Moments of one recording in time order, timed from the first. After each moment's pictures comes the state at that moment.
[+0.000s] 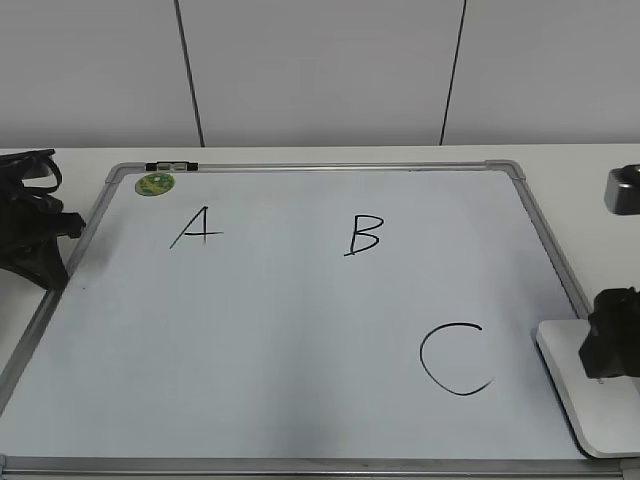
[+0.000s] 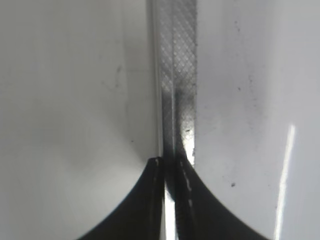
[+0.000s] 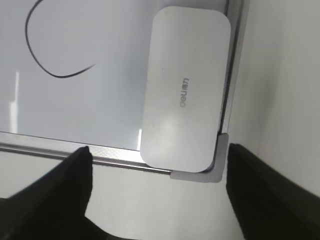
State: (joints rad) left arm 0.04 2.11 -1.40 -0.23 0.89 0.19; right arm 0.26 1.23 -0.73 -0.01 0.88 0.12
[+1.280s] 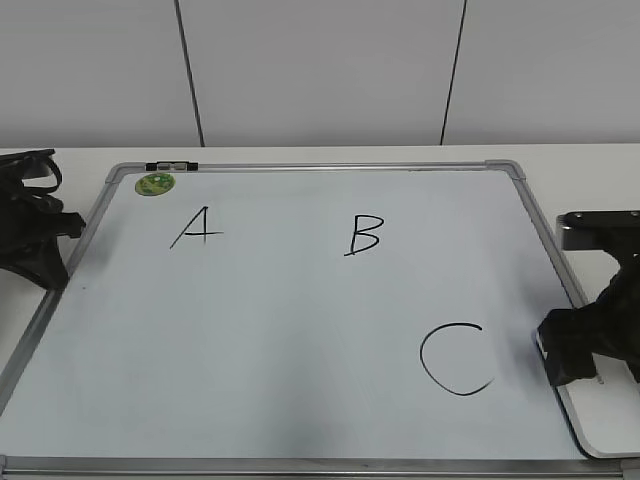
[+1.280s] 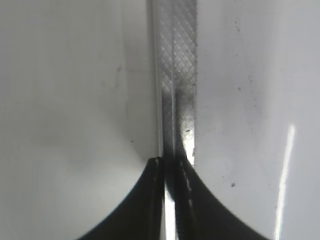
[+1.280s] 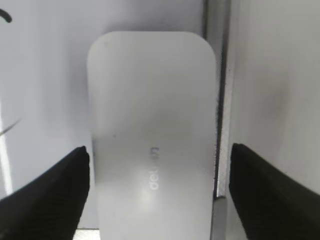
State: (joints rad) left arm 0.04 2.11 -1.40 -0.23 0.89 0.19; right arm 0.20 1.57 -0.74 -0.08 0.66 0.22
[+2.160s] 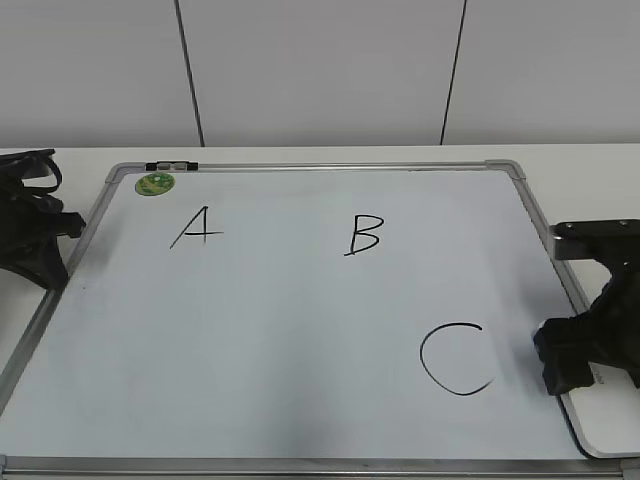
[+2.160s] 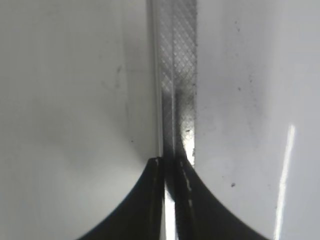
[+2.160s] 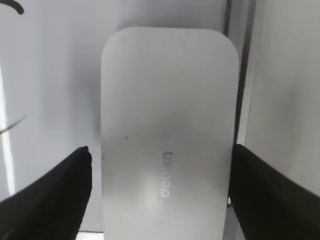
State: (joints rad) left arm 0.04 2.11 -1.40 -0.23 0.89 0.19; right arm 0.20 1.60 -0.74 -0.05 0.64 0.17
